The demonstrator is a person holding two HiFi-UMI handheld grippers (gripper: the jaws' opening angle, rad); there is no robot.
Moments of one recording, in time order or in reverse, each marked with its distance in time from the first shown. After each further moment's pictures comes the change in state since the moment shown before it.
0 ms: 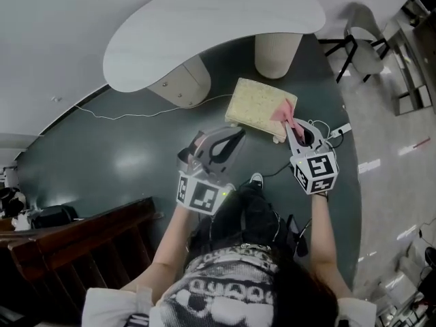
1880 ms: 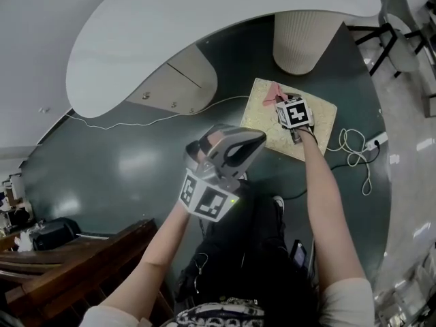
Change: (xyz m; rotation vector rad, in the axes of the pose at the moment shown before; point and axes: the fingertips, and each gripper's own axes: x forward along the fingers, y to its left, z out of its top) left arm 0.131 -0.029 -0.275 0.099 -0.035 -0.192; right arm 0.422 -0.098 -0.347 0.111 0.506 0.011
